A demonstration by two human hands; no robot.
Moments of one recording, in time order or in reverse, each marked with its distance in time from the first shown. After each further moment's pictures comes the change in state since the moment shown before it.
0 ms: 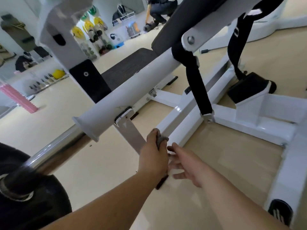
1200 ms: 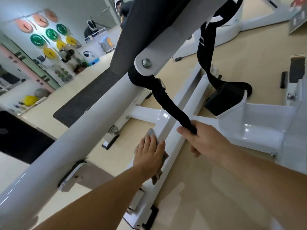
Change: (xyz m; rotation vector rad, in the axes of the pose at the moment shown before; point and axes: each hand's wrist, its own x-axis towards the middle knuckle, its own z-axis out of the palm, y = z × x) left_hand 0.141 -0.012 0.086 0.596 -0.317 0.217; right_hand 0.016 -0.089 -0.129 -0.571 0.418 -0.519
